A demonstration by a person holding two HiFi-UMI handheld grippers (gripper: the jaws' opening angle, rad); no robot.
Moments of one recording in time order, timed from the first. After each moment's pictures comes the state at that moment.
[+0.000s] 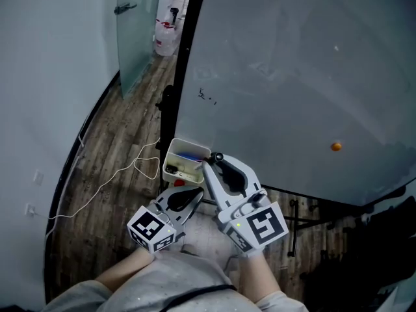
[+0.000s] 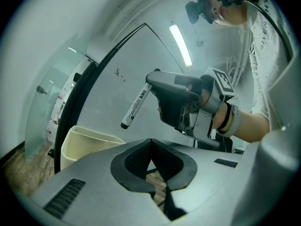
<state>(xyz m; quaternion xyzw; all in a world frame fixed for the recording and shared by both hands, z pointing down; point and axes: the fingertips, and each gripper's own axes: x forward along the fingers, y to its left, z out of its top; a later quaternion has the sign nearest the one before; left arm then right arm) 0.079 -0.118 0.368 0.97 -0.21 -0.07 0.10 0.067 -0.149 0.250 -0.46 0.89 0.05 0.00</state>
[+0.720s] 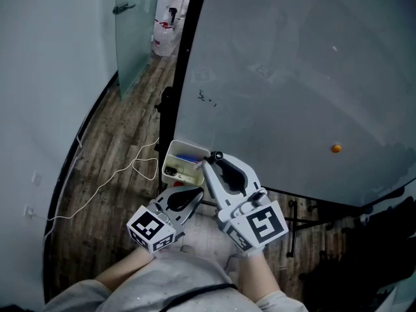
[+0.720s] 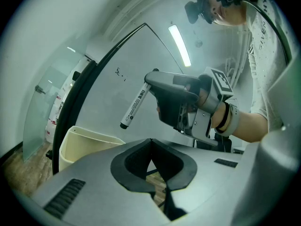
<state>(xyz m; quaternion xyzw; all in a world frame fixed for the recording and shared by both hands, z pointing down) 0.082 -0.122 0.368 0.97 -0.20 -0.07 0.09 0.069 -0.157 0.250 -0.46 0.88 0.05 0.00</state>
